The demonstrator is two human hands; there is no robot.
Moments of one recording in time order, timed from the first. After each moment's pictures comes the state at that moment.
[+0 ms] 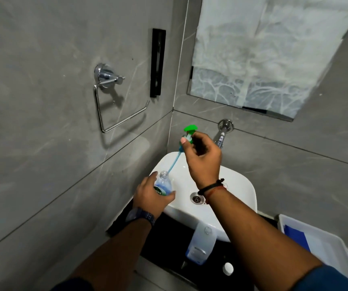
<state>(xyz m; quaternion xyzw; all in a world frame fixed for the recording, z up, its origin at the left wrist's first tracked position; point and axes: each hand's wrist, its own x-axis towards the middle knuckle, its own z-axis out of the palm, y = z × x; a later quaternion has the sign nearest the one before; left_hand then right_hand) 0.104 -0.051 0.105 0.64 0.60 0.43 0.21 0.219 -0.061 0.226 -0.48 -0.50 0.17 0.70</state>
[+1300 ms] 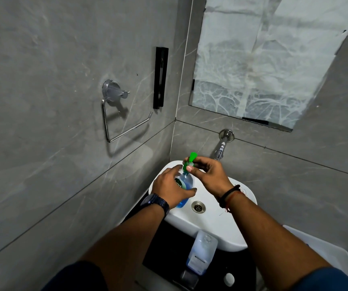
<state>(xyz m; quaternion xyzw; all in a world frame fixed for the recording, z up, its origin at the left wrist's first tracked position) 0.137 -0.042 0.163 0.72 0.53 0.39 0.23 0.268 -0.063 0.216 -0.51 -0.60 0.35 0.51</state>
